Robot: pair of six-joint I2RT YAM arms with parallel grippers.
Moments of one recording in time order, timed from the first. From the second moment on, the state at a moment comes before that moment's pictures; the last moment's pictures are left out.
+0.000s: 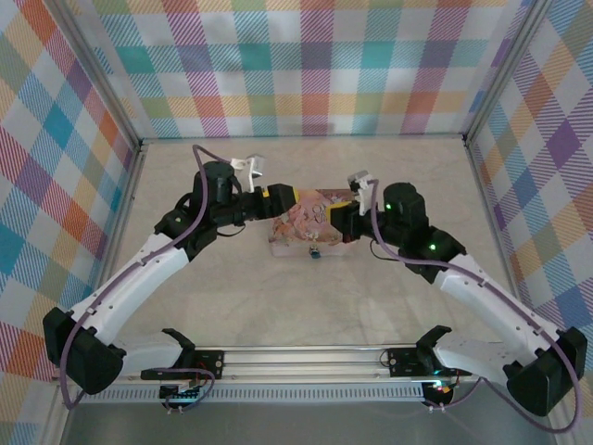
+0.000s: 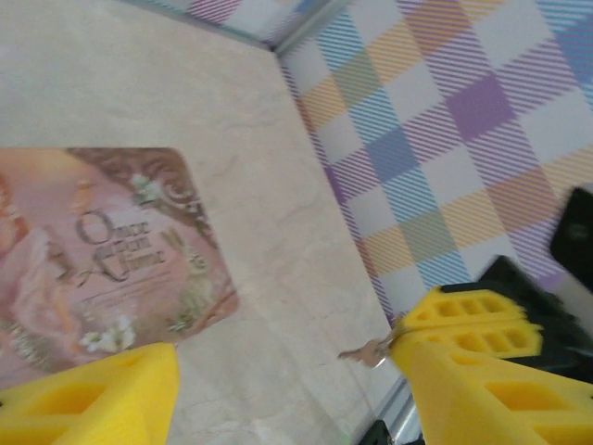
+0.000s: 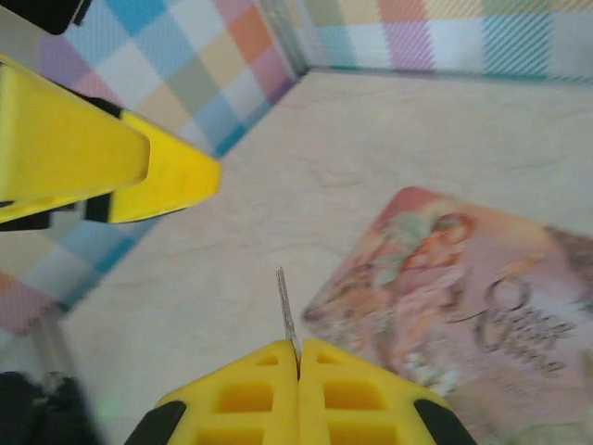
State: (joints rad) left arm -0.55 1.22 1.15 -0.34 0.39 -0.72; right arm 0.65 1.07 0.98 -0.29 -0.25 0.28
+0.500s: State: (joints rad) left arm -0.41 1.30 1.24 -0.46 0.36 -0.82; right arm 0.80 1.19 1.09 -0.10 0.39 -0.30
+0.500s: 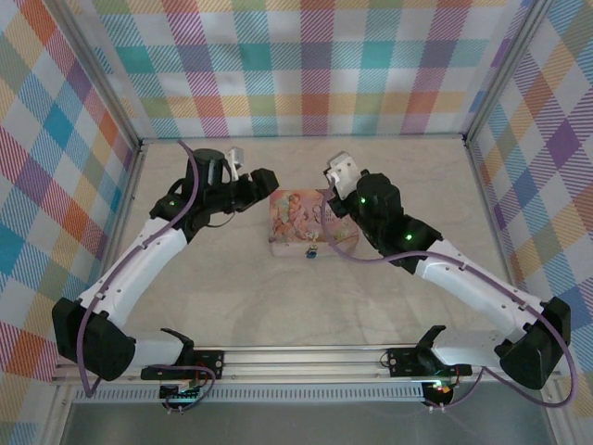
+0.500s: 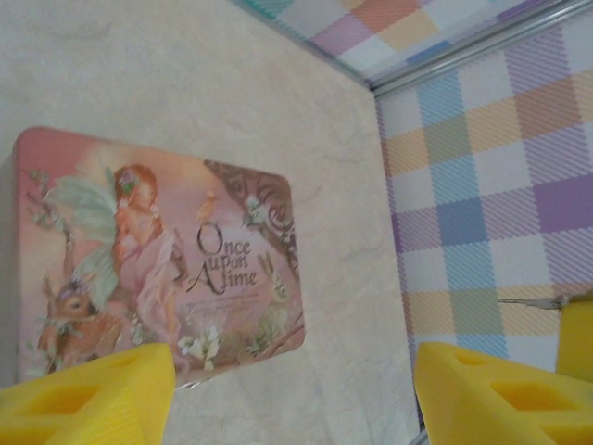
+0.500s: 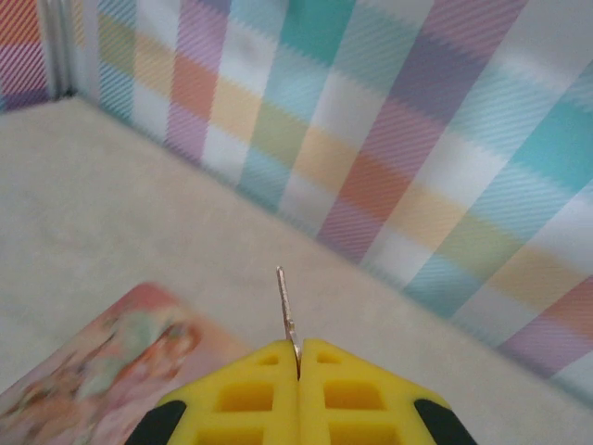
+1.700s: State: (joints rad) left arm -0.56 1.50 1.68 -0.48 0.42 -0.97; right arm 0.93 1.28 0.99 0.45 0.54 -0.79
